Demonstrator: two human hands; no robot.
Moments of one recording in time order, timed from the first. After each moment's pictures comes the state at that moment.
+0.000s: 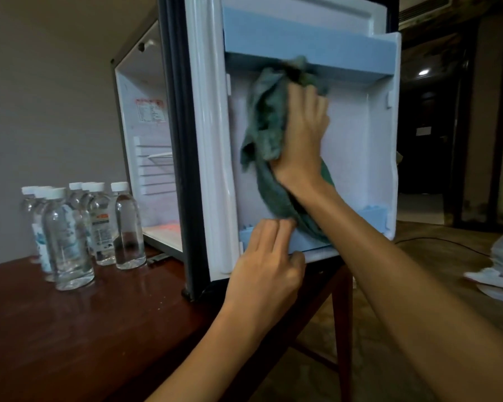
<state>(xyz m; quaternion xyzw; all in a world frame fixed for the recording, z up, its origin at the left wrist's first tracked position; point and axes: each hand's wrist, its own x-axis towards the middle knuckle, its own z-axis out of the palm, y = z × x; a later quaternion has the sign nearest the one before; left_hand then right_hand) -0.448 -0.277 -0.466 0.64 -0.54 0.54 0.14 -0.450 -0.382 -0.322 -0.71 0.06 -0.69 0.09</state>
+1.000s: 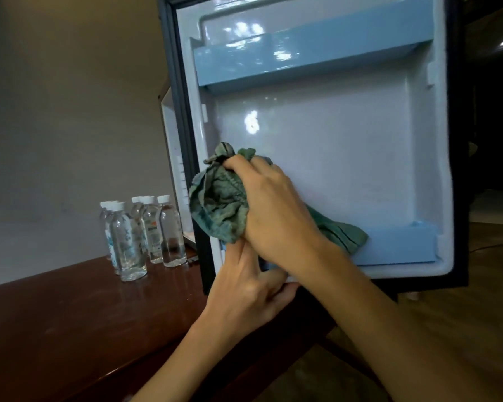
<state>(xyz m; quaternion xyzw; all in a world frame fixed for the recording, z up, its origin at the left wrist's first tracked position) -0.452 -0.240 -0.471 0.59 -0.55 0.56 0.19 -0.533 -0.318 -0.370 -0.84 -0.10 -0.52 0.15</state>
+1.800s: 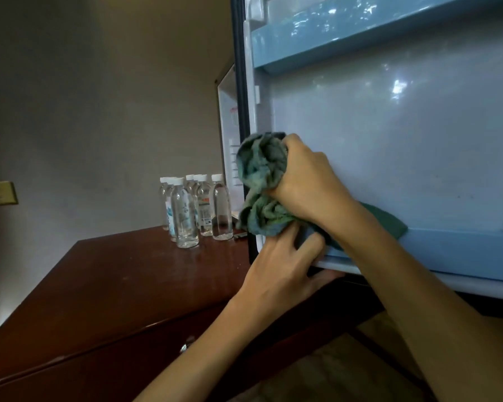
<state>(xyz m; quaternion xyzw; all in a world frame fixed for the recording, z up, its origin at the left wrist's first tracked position) -0.477 -0.210 -0.468 0.63 -0.53 0.52 0.23 -0.533 -0.285 -0.346 -0.88 -0.05 -0.38 0.30</state>
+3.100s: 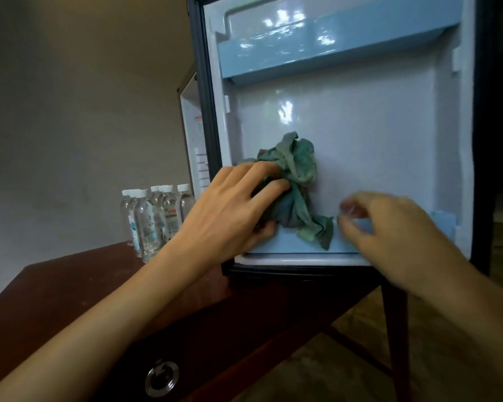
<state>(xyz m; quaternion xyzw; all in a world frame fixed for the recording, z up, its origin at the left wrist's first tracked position) -0.478 -0.184 -0.375 0.64 -0.52 0.57 -0.02 -0.606 -0.386 -0.416 -0.89 0.07 -0.43 0.10</state>
